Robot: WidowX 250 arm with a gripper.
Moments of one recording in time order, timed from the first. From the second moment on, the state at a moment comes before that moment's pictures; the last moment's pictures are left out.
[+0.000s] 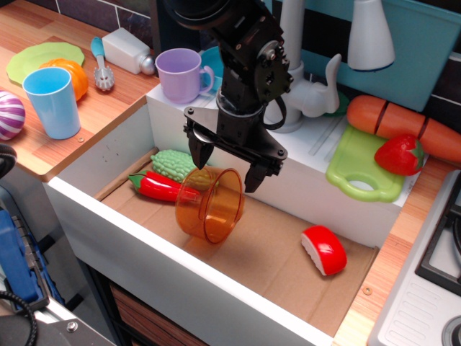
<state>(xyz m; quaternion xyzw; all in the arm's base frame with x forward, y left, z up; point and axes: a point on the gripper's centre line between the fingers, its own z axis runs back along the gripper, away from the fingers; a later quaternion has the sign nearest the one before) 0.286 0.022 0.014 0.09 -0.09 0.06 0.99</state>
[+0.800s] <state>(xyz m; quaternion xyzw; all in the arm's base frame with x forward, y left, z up) 0.285 0.021 -0.008 0.15 -0.07 0.02 0.99</state>
